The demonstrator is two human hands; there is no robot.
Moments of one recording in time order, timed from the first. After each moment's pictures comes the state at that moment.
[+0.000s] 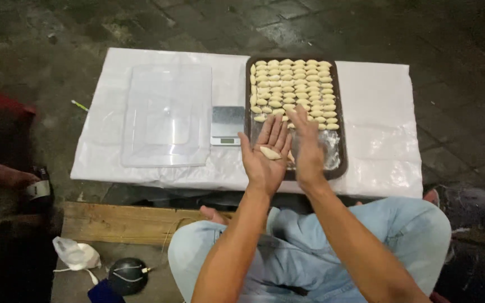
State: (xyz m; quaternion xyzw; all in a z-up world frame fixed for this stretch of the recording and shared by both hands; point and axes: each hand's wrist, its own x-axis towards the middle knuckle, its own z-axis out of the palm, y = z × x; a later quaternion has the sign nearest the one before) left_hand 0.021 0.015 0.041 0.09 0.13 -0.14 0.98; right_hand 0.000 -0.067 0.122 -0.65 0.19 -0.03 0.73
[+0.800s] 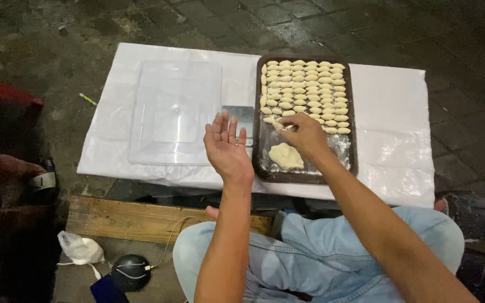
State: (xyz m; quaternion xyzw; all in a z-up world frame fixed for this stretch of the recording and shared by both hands) left_hand 0.036 0.092 0.083 0.24 0.24 0.11 0.93; right_hand 0.088 -0.111 0.006 -0.90 -0.08 -0.07 0.43
